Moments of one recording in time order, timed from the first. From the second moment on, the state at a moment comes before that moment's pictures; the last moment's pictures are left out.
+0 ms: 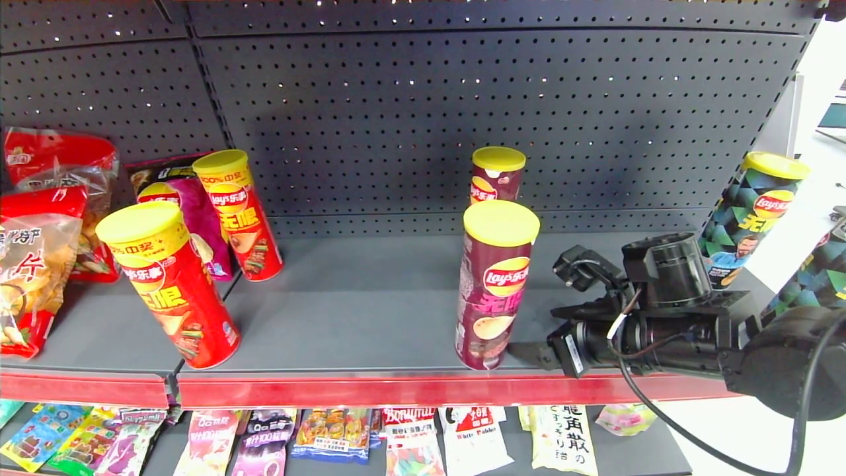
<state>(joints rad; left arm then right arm) 0.01 0.00 -0.07 0.08 0.15 0.08 0.47 1.76 -0.71 -0.41 0.13 -0.09</state>
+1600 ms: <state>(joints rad) 0.01 0.00 -0.07 0.08 0.03 0.07 0.34 0.16 -0.18 0.32 -0.29 -0.09</state>
